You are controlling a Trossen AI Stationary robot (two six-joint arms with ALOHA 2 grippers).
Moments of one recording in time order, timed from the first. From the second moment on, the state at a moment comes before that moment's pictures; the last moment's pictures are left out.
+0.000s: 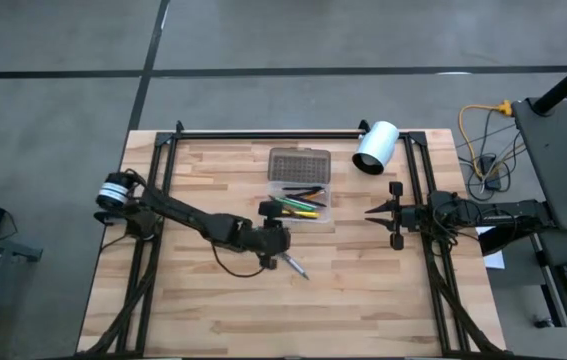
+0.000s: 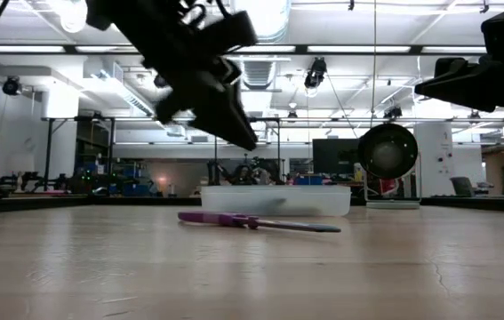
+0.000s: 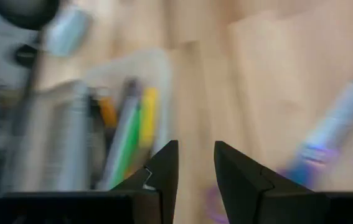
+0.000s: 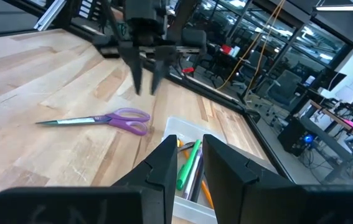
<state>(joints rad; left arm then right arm) -0.24 1.72 1.08 -0.16 -0.49 0.20 0.03 0.09 0.02 -0.02 0.03 -0.42</state>
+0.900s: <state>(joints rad) -0.24 1.75 1.08 -0.44 -0.18 0.12 0.03 0.09 0.02 -0.02 0.03 -0.42</state>
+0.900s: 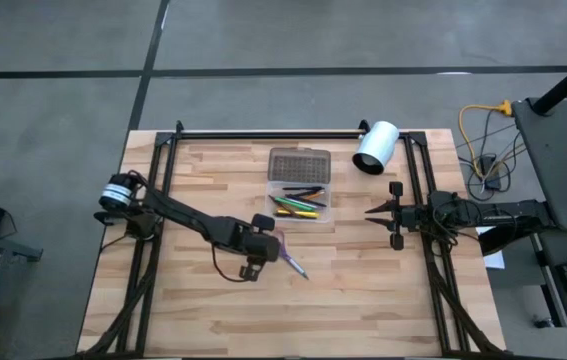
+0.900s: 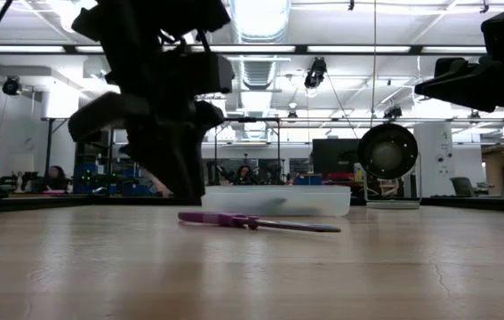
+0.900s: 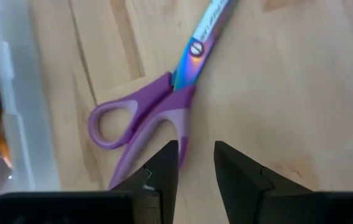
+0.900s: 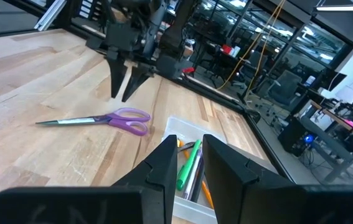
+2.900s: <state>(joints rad) -0.20 1.87 1.25 -0.44 -0.46 0.18 0.03 0.09 0.02 -0.02 0.03 -0.42</state>
